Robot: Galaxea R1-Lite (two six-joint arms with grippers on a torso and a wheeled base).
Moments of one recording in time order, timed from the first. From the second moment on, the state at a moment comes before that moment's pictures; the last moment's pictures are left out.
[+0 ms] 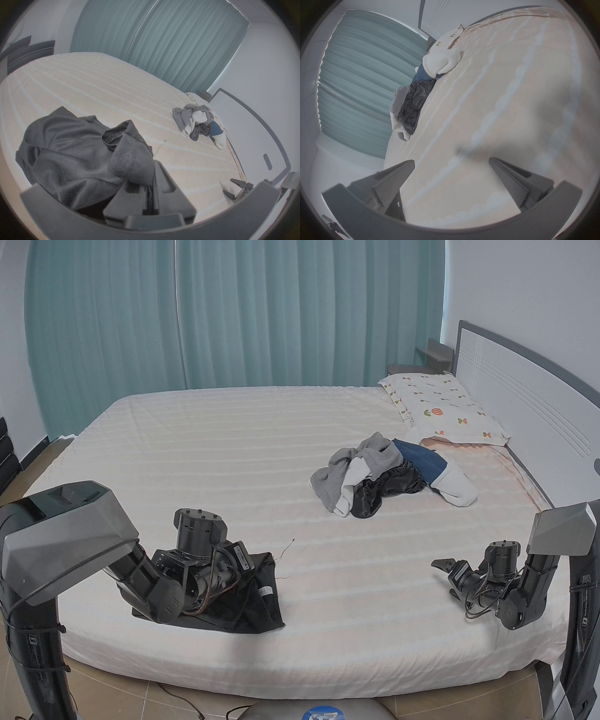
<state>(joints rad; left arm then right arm) -0.42 2.21 -0.87 -0.80 0.15 -0.67 0.06 2.42 -0.59 -1.28 0.17 0.92</state>
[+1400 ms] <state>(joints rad) -0.13 2.10 -0.64 -0.90 -0.14 -1.01 0.06 2.42 -0.59 -1.28 0.17 0.91</state>
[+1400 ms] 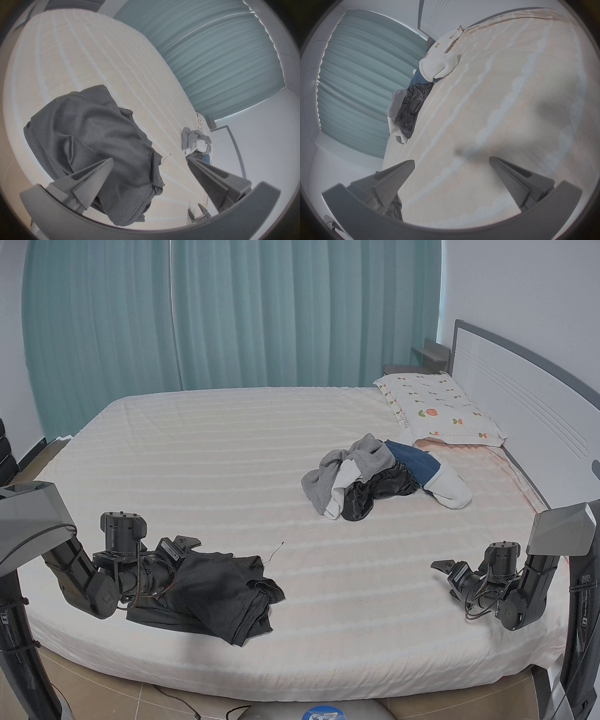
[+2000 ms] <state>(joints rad) 0.04 2.14 -0.62 -0.93 -0.33 -1.07 0.06 2.42 -0.59 -1.30 0.17 0.91</state>
